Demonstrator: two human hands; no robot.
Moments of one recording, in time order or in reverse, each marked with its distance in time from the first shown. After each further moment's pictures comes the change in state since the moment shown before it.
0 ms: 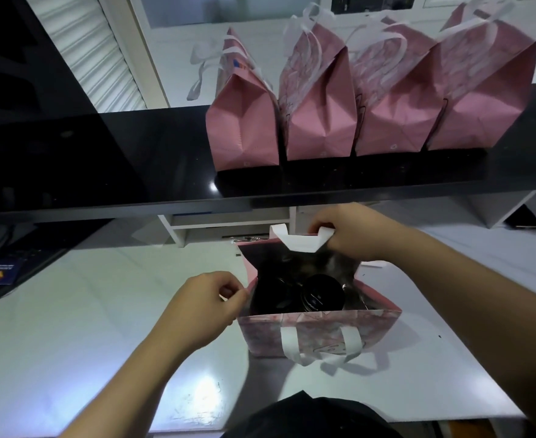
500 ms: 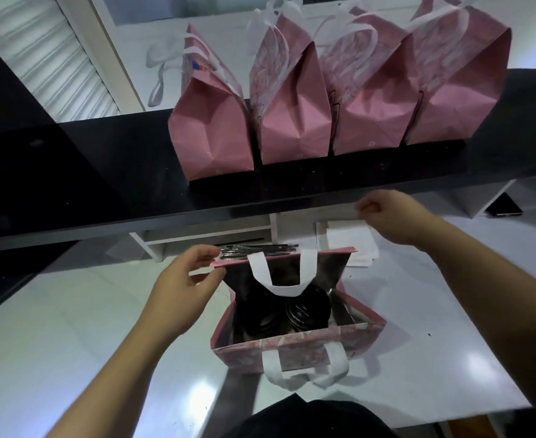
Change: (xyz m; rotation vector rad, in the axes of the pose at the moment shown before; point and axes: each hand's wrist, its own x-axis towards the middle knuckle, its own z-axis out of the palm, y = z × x) left_hand 0.053 0.000 0.002 -0.341 0.135 0.020; right_hand -0.001 0.114 -0.013 0.219 0.257 0.374
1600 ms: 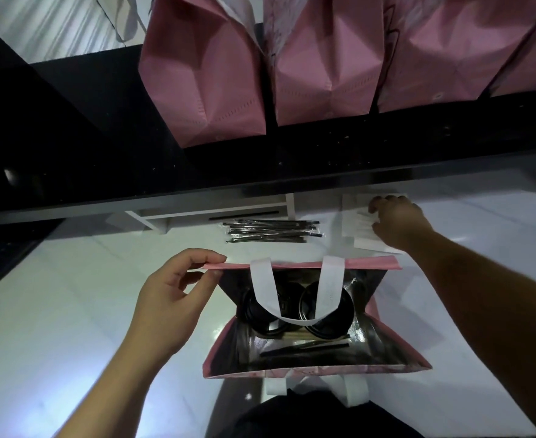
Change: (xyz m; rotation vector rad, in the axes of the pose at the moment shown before) left_hand 0.013 -0.013 0.013 -0.119 0.014 -0.111; right_hand 0.111 0.095 0.132 -0.464 -0.155 0.051
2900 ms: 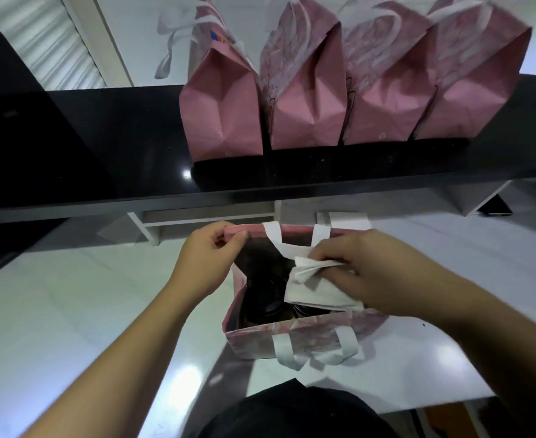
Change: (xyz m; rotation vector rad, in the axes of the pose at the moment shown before) left_hand 0.022 0.008 0.015 -0.023 -0.076 0.114; right_hand -0.253 -0.122 -0.152 0.162 0.045 -0.494
